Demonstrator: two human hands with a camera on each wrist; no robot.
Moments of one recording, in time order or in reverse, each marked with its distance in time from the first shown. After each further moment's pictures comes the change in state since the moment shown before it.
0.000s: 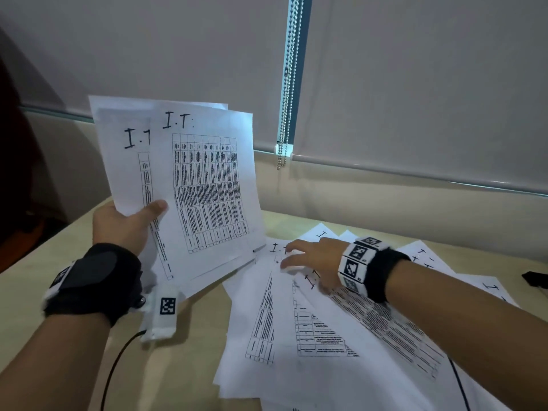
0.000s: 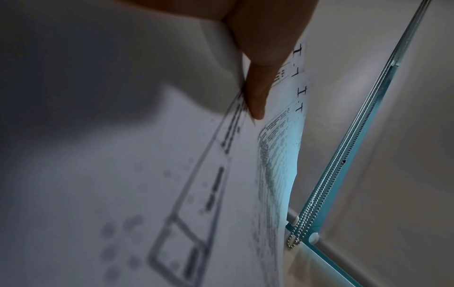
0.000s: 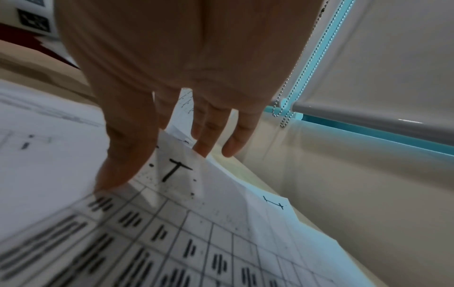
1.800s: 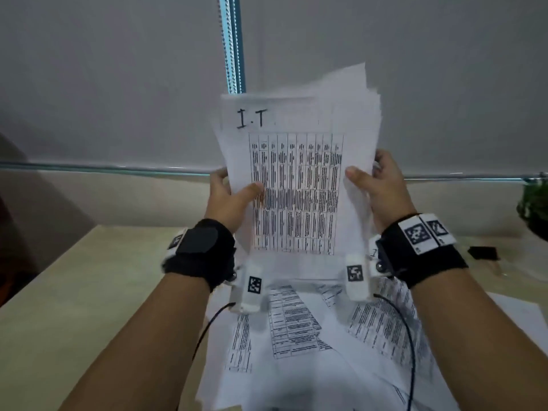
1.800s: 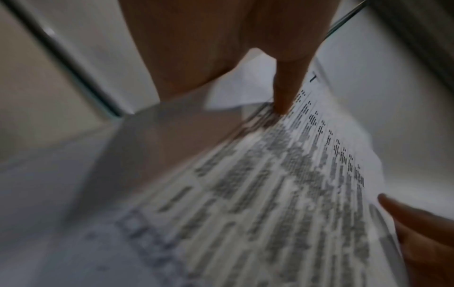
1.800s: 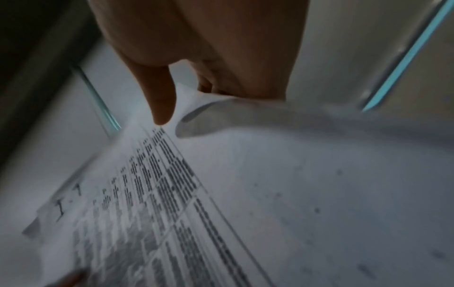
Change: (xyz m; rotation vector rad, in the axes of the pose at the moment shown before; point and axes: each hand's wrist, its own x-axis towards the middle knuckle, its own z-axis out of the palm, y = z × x) left_hand -0.049 0.068 0.148 -0.279 -0.603 0.085; right_hand -0.120 0.061 -0.027 1.600 1.478 0.250
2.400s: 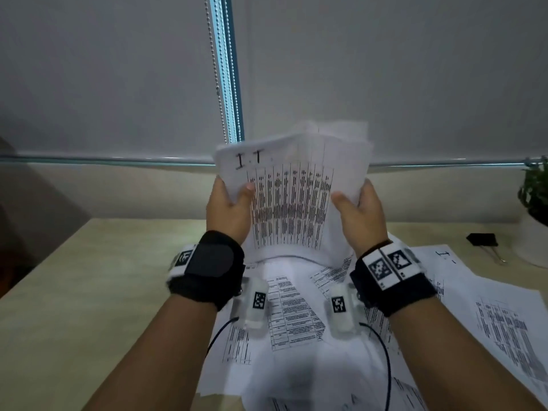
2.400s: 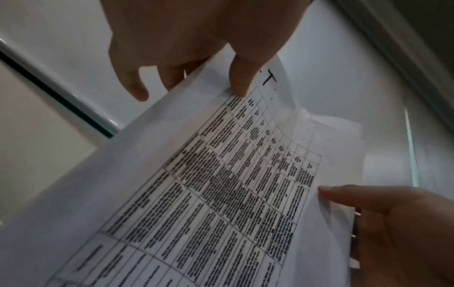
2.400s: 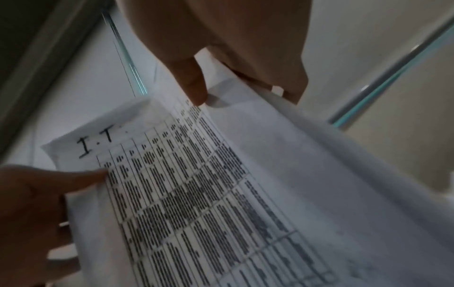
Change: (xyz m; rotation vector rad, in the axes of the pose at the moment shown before) left_hand -0.028 -0.014 0.011 0.133 0.119 0.135; right_hand -0.044 0.034 0.019 -0.207 0.105 -0.005
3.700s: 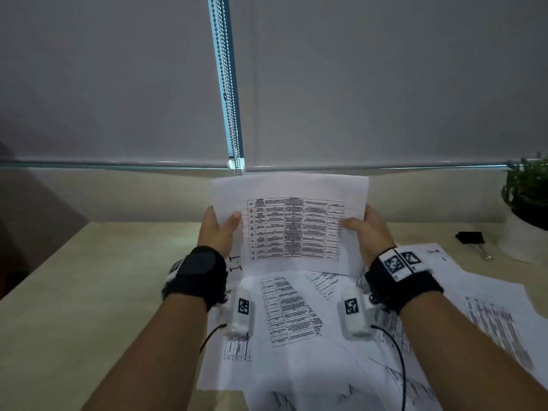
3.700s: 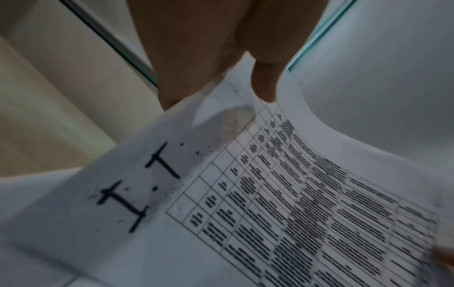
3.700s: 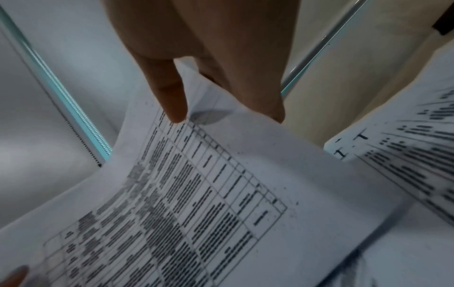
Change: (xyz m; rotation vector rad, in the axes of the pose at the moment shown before) left_hand 0.011 -0.074 -0.025 0.053 -0.045 -0.236; right_hand 0.012 0.050 -0.028 0.131 -0.096 0.329
